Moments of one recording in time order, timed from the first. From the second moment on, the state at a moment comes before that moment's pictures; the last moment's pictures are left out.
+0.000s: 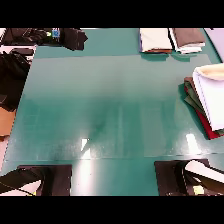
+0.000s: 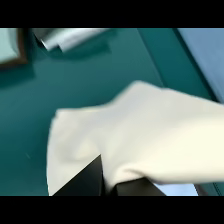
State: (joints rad) left arm -0.48 -1.26 1.80 1.33 -1.03 -1.49; right arm -0.87 -1.19 1.58 -1.08 1.20 1.20
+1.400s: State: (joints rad) left arm -0.48 -1.26 1.80 1.33 -1.05 -1.48; right arm -0.39 -1.01 1.34 -0.88 1.20 1.21
